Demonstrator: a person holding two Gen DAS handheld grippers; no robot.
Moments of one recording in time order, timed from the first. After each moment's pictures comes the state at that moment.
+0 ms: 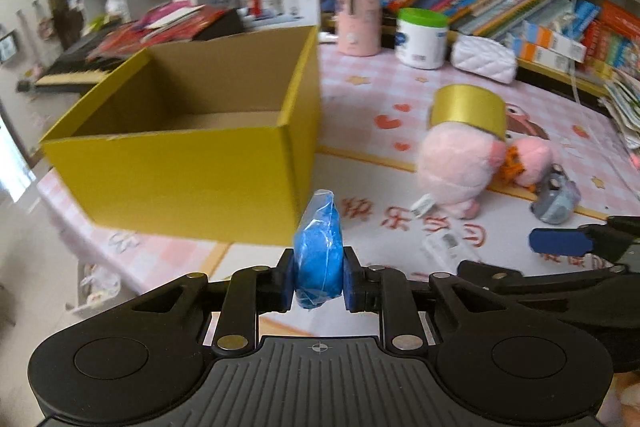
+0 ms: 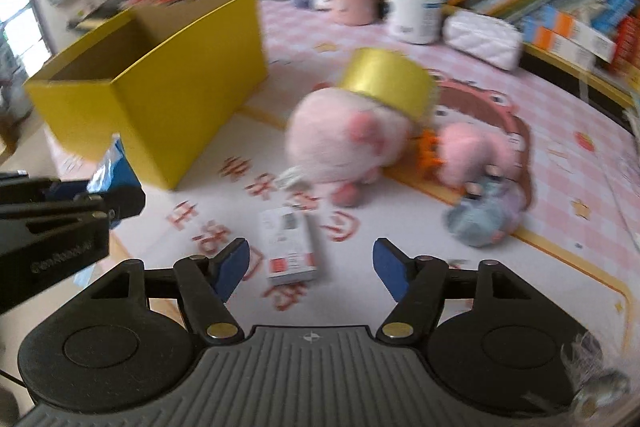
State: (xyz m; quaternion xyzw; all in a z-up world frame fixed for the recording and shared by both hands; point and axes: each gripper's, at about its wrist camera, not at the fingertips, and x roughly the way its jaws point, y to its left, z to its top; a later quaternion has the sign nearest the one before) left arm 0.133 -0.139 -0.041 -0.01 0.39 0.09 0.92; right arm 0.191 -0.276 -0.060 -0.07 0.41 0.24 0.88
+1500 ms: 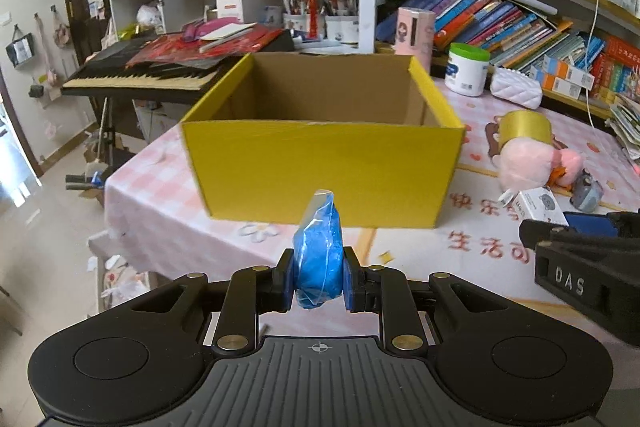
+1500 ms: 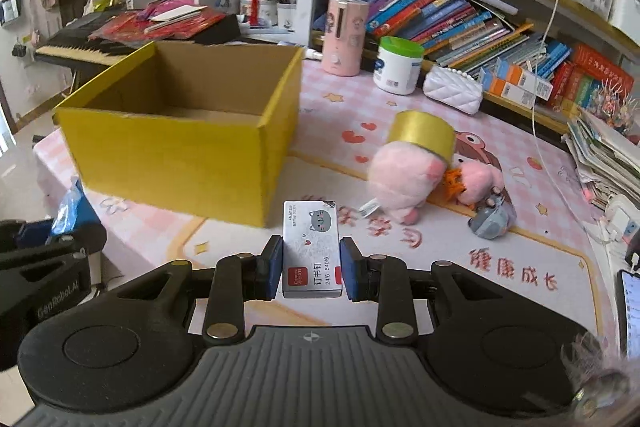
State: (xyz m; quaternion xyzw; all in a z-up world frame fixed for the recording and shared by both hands) left arm 0.054 -0.013 -0.021 -0.02 0.35 0.08 0.93; right arm 0.087 -0.149 -0.013 -0.09 0.34 0.10 0.93
